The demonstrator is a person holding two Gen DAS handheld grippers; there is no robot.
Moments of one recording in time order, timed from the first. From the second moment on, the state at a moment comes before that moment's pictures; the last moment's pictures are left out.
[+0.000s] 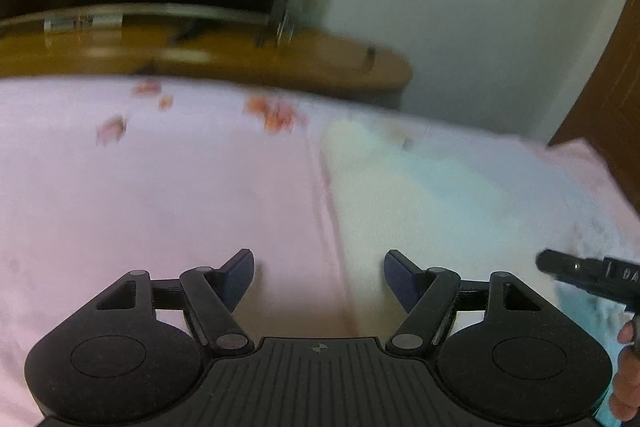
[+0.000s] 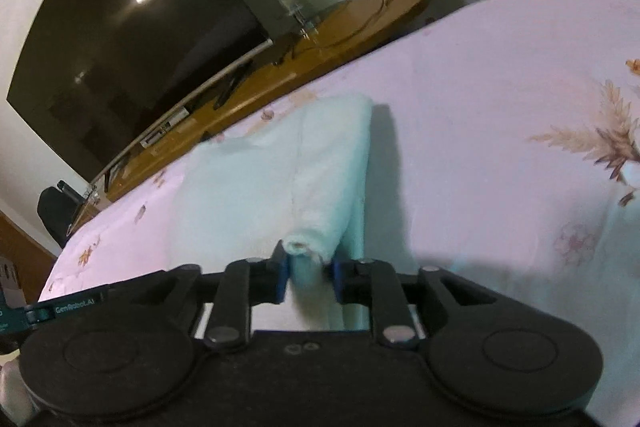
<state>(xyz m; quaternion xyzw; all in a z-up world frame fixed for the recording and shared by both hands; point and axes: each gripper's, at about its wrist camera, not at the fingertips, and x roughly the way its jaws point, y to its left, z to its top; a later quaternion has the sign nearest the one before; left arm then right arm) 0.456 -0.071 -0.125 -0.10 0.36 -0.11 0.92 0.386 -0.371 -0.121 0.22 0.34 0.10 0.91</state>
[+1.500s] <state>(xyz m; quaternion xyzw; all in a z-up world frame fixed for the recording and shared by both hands) 0.391 -0.111 -0.139 -0.03 0.40 -0.11 0.91 0.321 -0.331 -0.115 0.08 0.34 0.08 0.93</state>
